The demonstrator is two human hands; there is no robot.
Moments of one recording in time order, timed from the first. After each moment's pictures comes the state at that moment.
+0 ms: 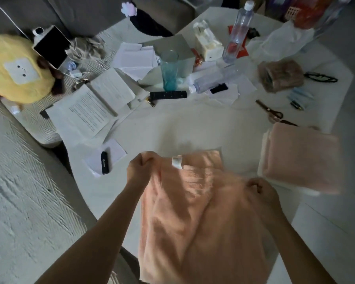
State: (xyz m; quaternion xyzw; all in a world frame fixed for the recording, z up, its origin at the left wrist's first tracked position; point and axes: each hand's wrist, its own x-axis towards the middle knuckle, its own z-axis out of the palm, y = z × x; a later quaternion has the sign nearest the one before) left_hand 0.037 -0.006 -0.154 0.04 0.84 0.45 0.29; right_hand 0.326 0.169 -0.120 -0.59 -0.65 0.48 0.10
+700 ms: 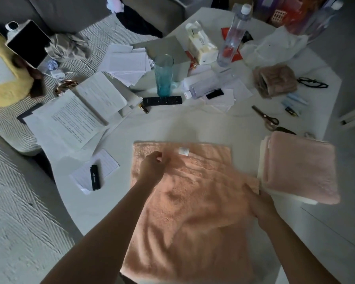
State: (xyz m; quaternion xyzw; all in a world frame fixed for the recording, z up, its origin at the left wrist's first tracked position) left_hand 0.014 0.060 -0.173 0.19 0.85 0.36 0.32; right_hand 0.306 0.200 -0.169 -0.70 -0.49 0.51 0.10
